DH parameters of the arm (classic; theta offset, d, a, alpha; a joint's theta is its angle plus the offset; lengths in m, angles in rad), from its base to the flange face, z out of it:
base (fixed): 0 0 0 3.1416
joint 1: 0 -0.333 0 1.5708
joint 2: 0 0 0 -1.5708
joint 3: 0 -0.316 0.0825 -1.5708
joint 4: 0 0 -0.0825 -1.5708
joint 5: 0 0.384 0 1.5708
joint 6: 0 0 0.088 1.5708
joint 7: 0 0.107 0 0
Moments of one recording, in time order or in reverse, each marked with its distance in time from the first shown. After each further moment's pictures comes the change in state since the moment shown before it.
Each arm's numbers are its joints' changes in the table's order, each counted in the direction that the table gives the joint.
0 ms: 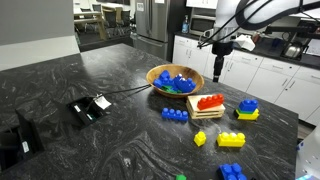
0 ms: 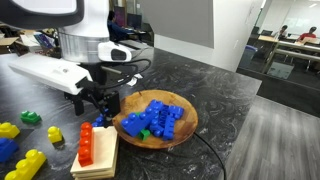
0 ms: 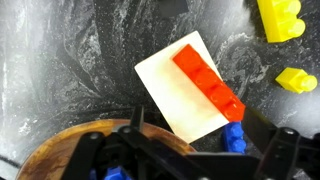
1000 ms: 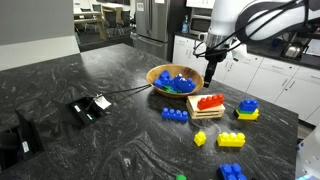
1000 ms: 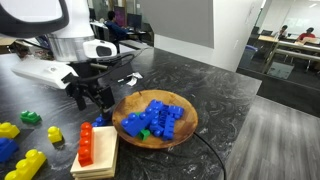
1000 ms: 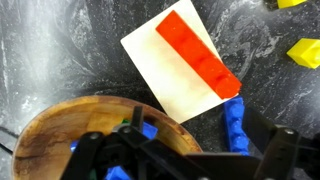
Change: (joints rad) arm -0.027 0.010 -0.083 -0.041 -0.072 0.143 0.163
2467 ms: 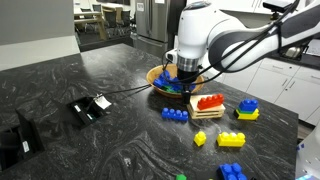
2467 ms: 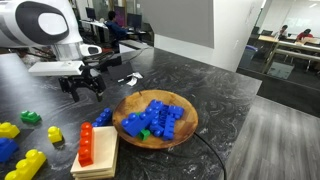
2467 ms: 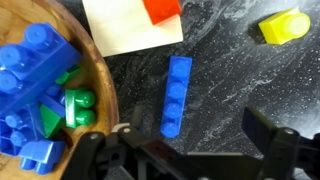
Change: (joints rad) arm -0.118 0.271 -0.120 0.185 -0.085 0.075 -0.064
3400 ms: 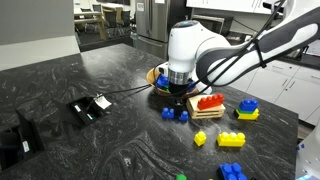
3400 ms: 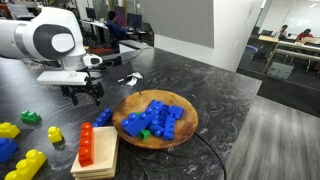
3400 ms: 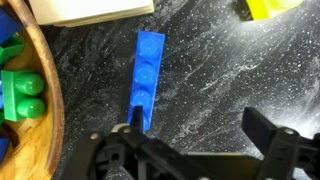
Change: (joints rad) arm -0.016 0.110 -0.016 0.025 0.065 0.090 -0.037
